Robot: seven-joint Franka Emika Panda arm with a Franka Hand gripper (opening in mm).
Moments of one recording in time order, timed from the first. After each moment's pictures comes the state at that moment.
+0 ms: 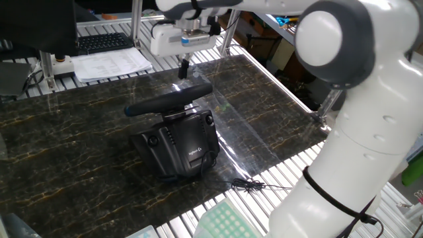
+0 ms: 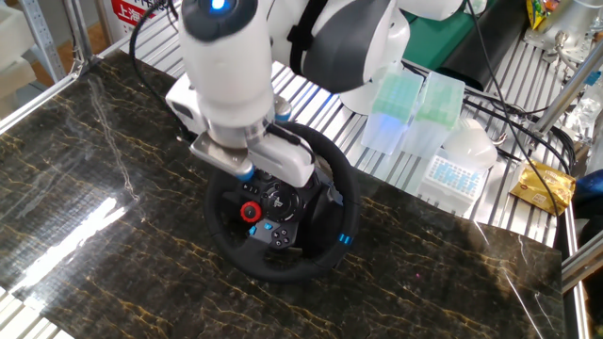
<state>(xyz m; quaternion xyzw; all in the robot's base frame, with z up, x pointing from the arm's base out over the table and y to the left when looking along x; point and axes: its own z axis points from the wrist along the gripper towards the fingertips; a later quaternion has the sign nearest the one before) 0.557 -0.015 0.280 0.02 -1.00 0.00 0.07</state>
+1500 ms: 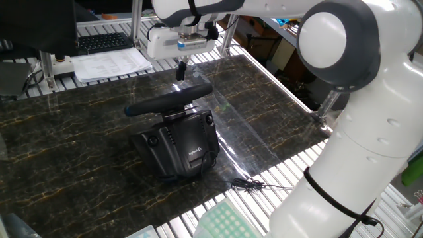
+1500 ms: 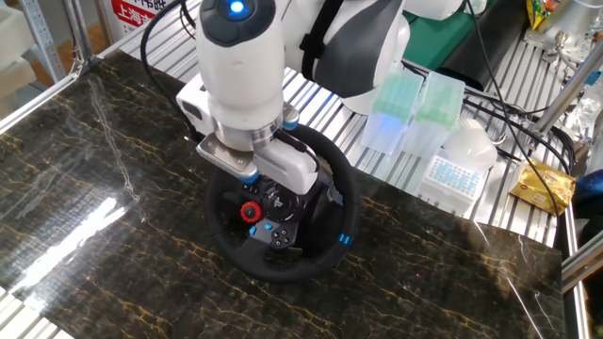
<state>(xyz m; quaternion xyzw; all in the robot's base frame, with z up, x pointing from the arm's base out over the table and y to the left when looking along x) 0.557 -0.006 0.274 0.00 -1.00 0.01 0.07</state>
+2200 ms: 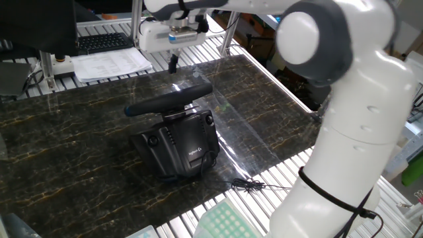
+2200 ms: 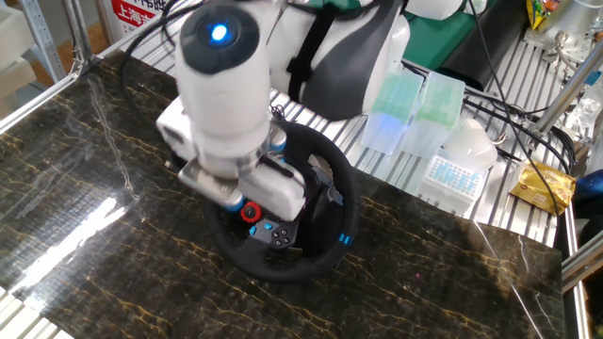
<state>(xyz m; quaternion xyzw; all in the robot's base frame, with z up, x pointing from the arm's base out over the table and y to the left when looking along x) 0.603 0.000 0.268 0.00 -1.00 0.02 0.07</state>
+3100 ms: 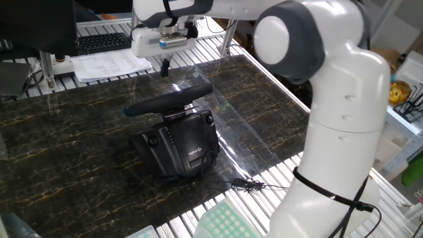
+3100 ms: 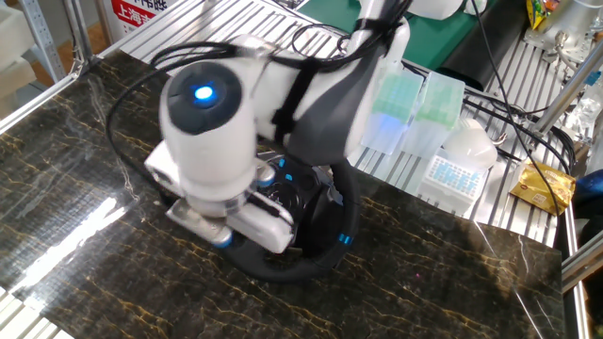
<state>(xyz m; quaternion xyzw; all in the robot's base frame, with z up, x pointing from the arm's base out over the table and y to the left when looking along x) 0.632 0.001 0.230 0.01 -1.00 0.02 0.07</state>
